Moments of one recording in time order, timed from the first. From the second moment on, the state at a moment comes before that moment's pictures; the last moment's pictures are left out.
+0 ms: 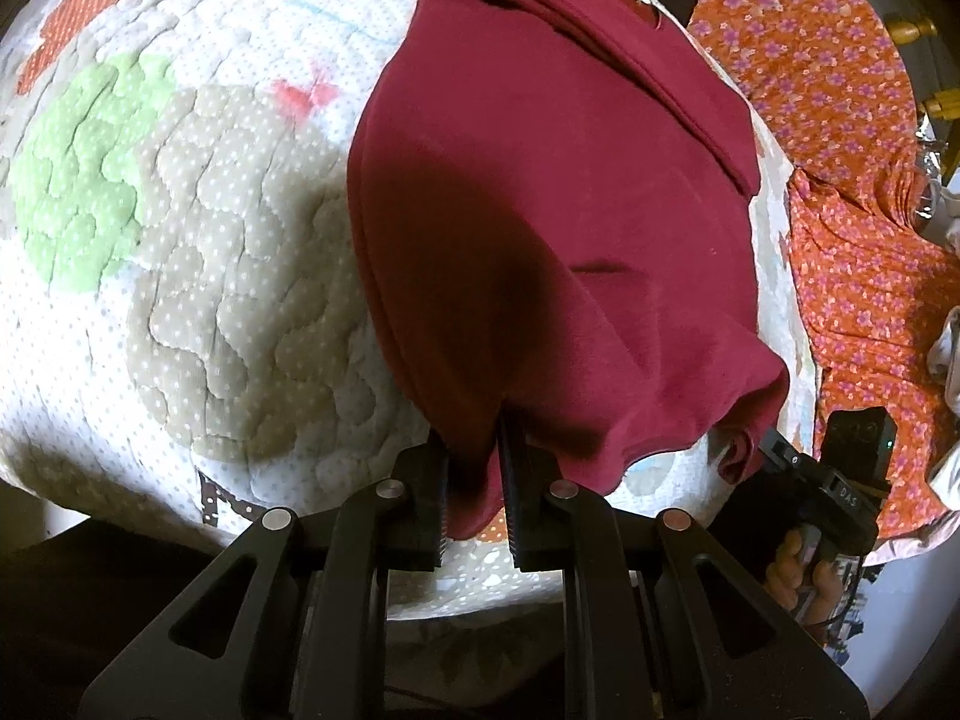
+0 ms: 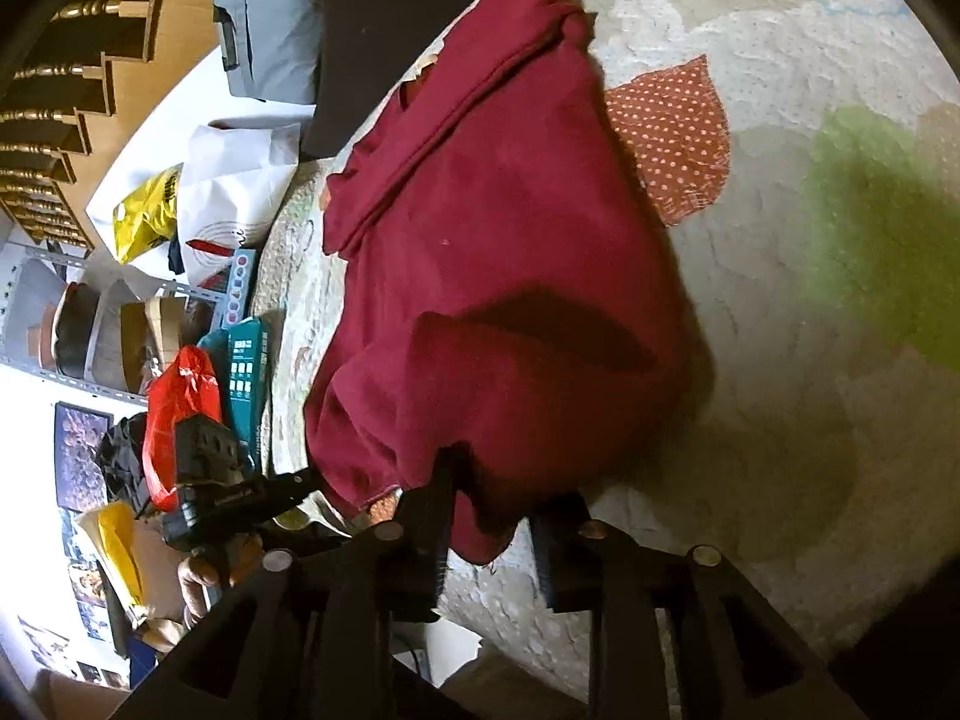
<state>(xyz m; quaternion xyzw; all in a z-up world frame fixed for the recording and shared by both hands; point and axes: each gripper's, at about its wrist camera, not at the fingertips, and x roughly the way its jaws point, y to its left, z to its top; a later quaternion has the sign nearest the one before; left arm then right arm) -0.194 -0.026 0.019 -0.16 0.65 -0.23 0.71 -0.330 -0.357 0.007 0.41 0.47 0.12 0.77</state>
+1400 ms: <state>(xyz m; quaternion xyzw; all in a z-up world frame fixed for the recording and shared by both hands) -0.091 0.000 0.131 -0.23 0.52 -0.26 0.78 -0.268 -0.387 0.149 0.33 0.30 0.17 0.88</state>
